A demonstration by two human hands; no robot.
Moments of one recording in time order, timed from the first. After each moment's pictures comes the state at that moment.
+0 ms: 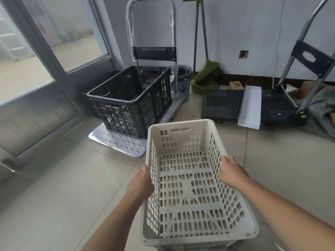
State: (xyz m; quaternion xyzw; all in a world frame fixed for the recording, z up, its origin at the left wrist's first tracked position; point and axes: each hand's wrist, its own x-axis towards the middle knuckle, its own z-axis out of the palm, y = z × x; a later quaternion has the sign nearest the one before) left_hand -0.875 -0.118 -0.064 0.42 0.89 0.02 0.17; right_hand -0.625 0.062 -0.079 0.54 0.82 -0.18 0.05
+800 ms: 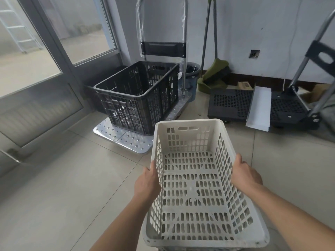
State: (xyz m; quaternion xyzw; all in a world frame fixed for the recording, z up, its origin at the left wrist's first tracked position) left_hand -0.868 -0.117 -0.092 0.40 0.91 0.09 0.10; right_hand -0.622 0.062 -0.095 0.61 0.78 -0.11 0.02
